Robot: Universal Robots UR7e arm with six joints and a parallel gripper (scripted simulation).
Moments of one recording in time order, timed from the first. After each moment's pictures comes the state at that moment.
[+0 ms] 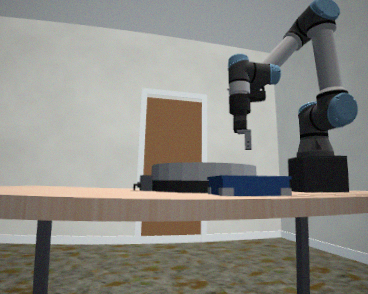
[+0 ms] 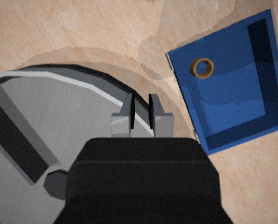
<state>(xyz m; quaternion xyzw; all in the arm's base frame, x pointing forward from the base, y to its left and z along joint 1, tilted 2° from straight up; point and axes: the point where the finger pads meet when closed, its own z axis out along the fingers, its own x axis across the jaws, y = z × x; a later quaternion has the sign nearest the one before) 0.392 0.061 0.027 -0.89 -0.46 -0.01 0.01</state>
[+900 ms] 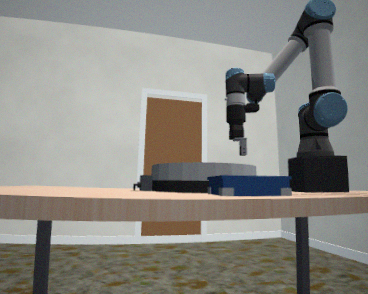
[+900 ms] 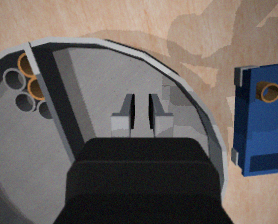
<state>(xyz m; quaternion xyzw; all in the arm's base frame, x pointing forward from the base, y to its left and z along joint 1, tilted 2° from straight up) 0.348 -0.035 0.016 -0.82 -0.58 -0.01 0.01</state>
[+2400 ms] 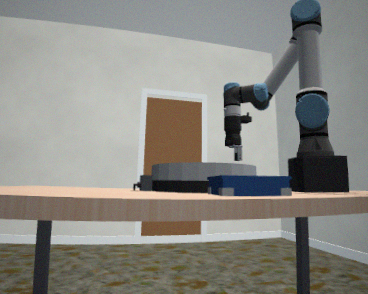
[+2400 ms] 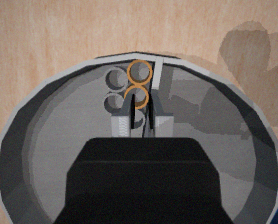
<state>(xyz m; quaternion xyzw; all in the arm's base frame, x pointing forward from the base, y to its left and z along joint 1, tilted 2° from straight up) 0.291 -0.157 0.004 -0.70 -0.71 -0.01 0.00</state>
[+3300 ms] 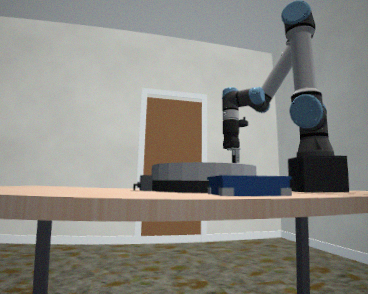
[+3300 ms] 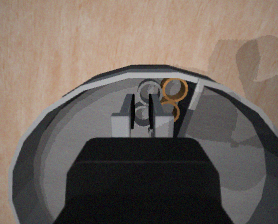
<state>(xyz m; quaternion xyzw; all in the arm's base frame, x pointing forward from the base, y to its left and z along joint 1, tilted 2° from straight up) 0.276 -0.201 -0.002 -0.66 -0.75 -0.02 0.00</state>
